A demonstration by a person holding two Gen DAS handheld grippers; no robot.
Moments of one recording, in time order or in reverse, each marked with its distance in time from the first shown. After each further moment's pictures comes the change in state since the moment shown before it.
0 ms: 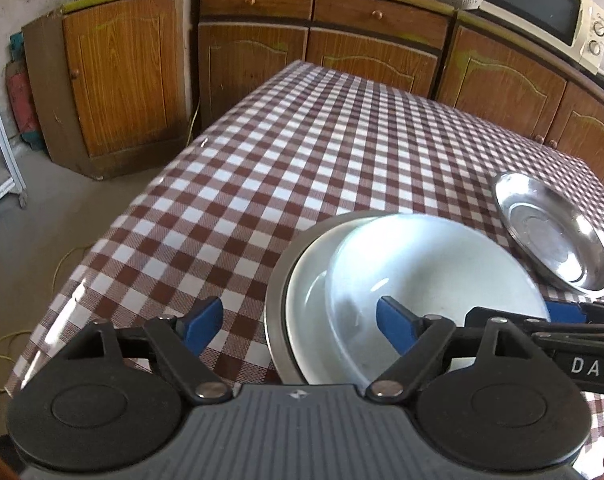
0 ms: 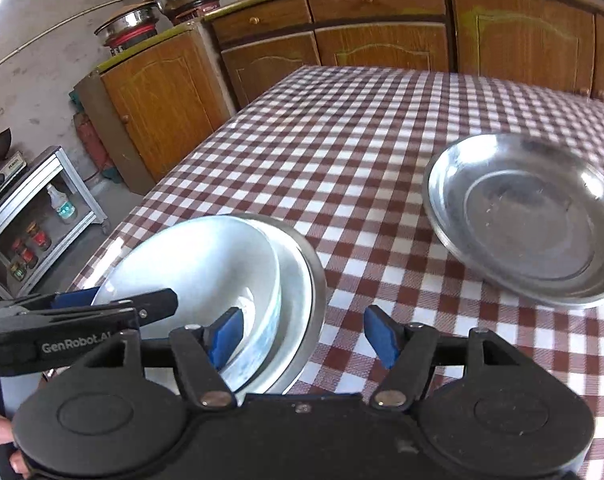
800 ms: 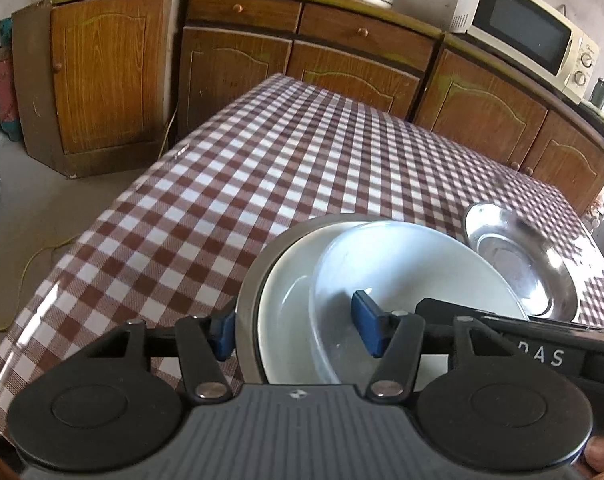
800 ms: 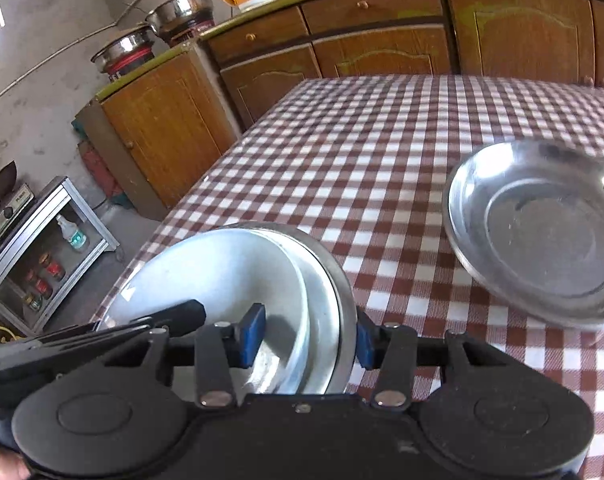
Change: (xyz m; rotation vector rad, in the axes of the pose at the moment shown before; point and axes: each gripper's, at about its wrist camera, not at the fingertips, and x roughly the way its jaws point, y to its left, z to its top) left arm -0.005 -0.007 0.017 -0.051 -0.043 -0.094; right arm 0.003 0.002 0.022 0.060 -0.046 0.042
